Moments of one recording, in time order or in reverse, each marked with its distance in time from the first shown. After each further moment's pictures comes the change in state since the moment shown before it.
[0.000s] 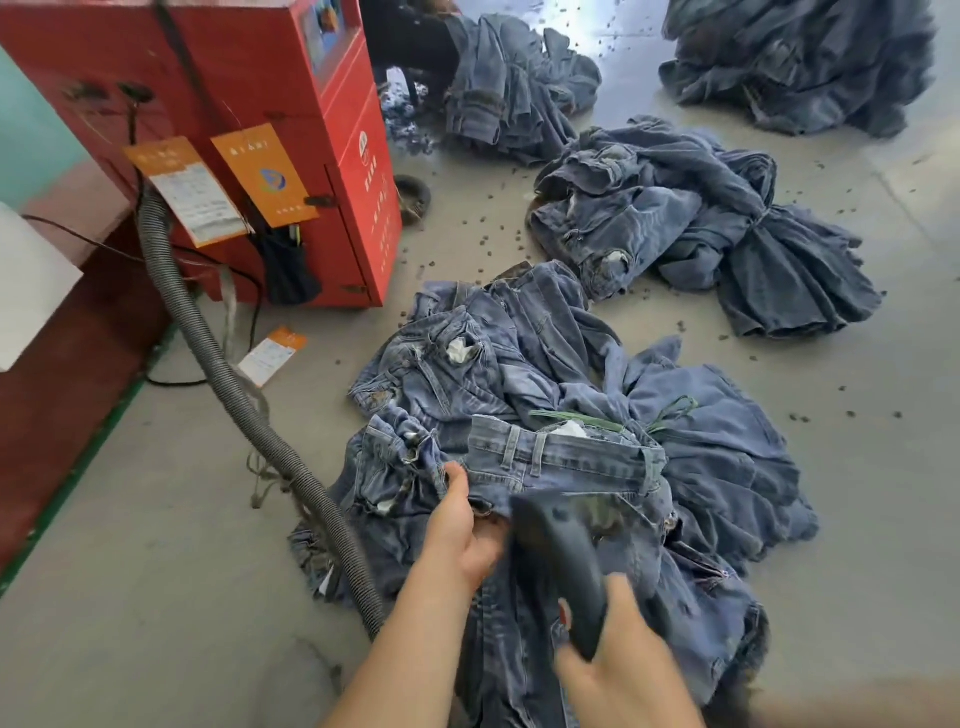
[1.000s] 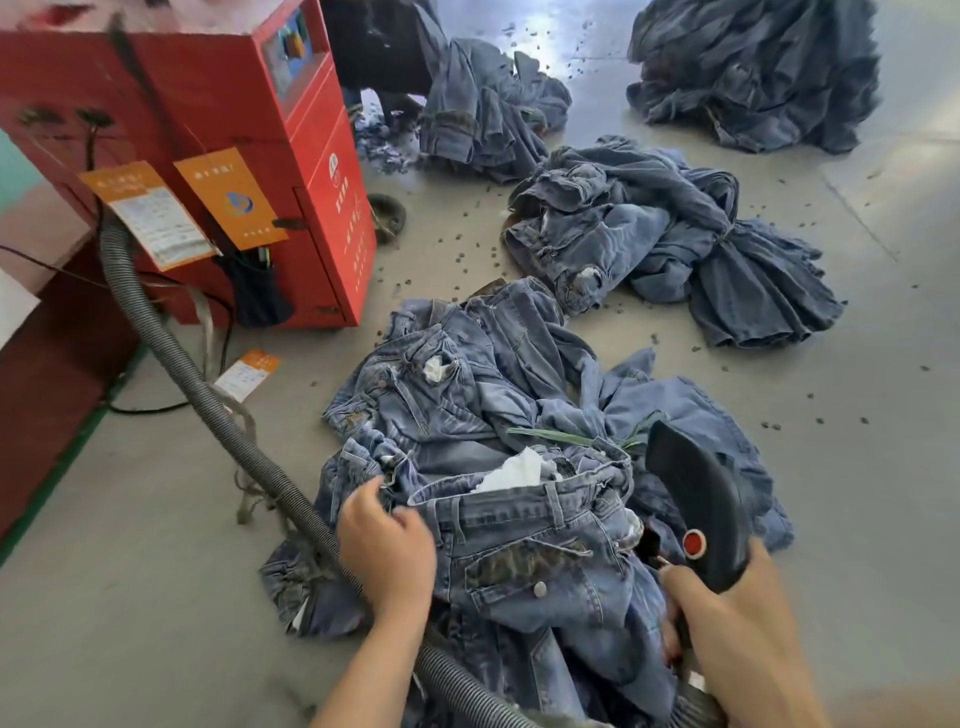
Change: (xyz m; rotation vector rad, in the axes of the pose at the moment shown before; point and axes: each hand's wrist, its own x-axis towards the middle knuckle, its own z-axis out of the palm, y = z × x) left_hand -0.004 0.015 -0.027 1.224 0.713 1.038; right_hand 0.022 0.011 -0.084 0.512 0.310 0.067
